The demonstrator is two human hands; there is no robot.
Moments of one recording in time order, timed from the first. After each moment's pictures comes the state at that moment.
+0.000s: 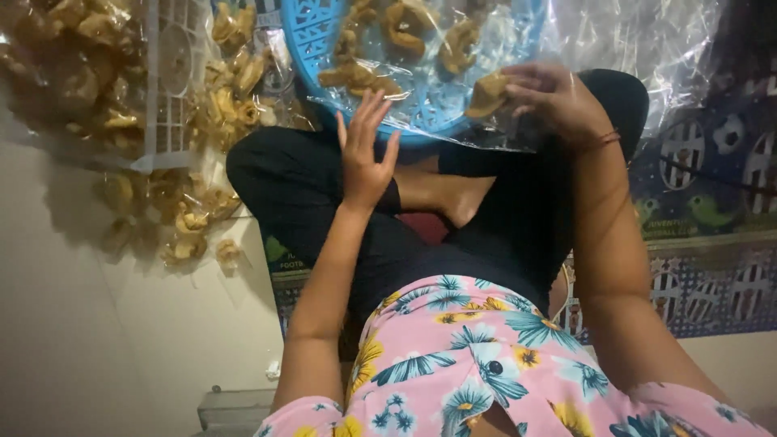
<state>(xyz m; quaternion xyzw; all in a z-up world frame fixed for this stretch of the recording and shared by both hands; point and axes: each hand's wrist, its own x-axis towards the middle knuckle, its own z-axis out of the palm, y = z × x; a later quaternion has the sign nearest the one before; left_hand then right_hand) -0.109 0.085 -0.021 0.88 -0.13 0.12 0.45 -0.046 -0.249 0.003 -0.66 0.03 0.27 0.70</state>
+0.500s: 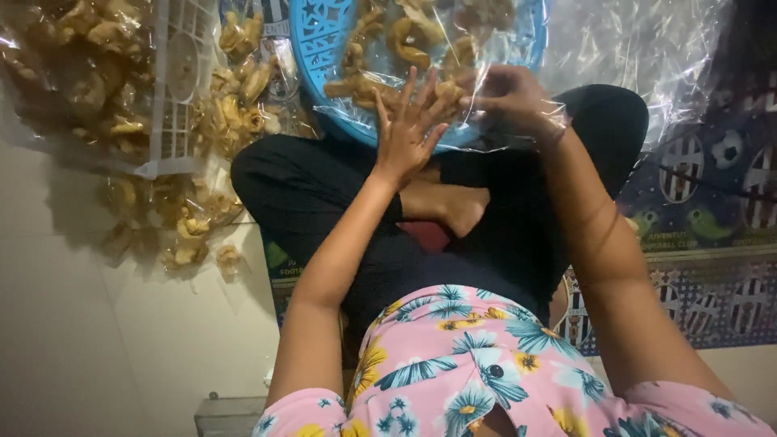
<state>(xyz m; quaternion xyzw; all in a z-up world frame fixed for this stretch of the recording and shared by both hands) -0.059 0.041 -0.089 0.94 -0.24 0.04 0.24 -0.015 -0.191 0.016 -0.74 -0.08 0.26 0.62</state>
